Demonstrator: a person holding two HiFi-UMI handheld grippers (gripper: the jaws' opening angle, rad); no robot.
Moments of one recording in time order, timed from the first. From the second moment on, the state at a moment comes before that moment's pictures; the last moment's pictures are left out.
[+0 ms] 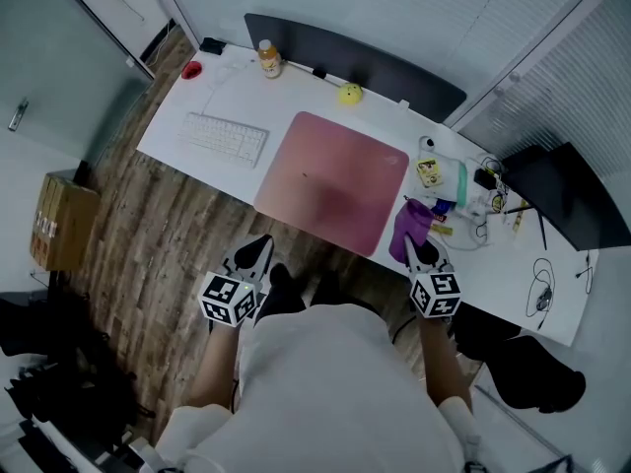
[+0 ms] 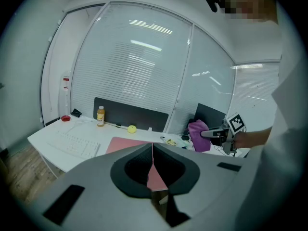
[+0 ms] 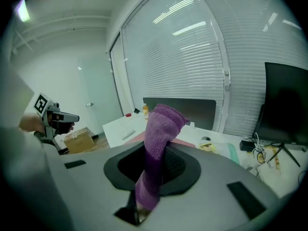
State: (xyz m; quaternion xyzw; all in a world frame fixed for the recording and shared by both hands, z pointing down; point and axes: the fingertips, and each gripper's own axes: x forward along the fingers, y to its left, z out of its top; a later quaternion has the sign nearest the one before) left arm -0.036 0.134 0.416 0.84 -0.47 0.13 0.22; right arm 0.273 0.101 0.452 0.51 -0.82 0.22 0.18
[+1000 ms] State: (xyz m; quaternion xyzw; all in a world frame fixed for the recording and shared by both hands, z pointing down) left arm -0.064 0.028 0.480 0.90 -0.30 0.21 0.24; right arm 0.288 0.138 0.527 0.64 -0.65 0.33 0.25
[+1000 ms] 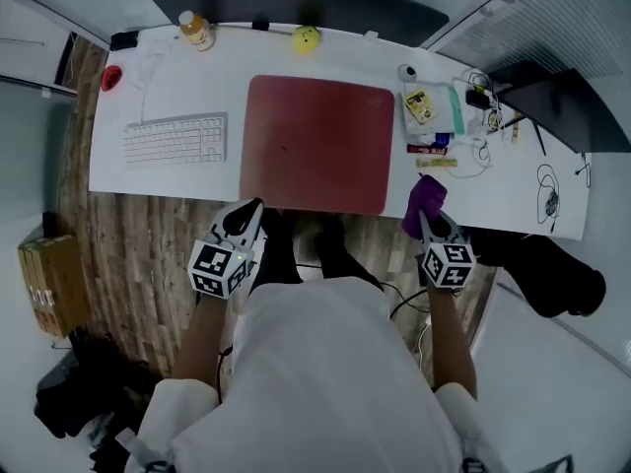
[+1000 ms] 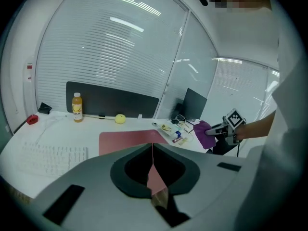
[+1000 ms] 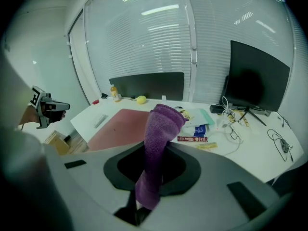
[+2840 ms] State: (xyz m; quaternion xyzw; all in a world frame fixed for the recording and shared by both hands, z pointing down) left arm -0.146 0.017 0.555 0.89 -0.26 0.23 0.31; right arm 0.122 0.101 0.724 0.57 -0.59 0.41 0.38
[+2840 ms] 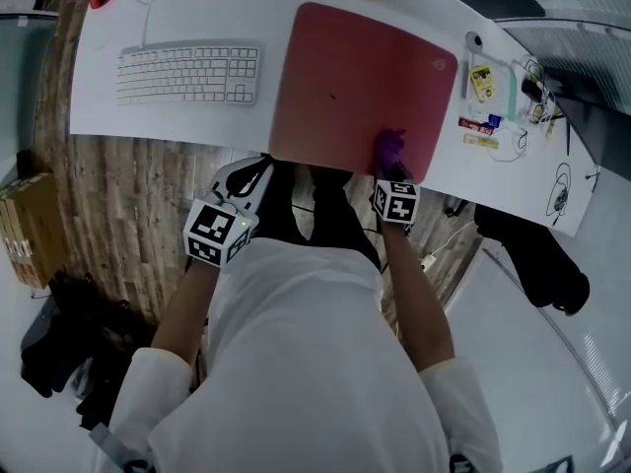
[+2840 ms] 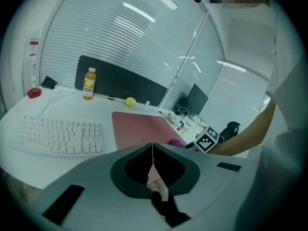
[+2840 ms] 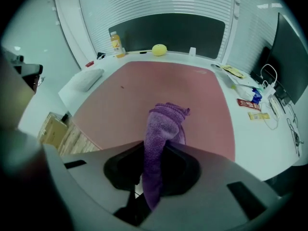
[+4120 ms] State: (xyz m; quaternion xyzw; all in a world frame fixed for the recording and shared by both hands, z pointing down) left arm -0.234 0.014 0.562 0.85 -0.36 0.19 0.34; right arm -0.115 0.029 0.723 0.40 -0.73 0.41 0.37
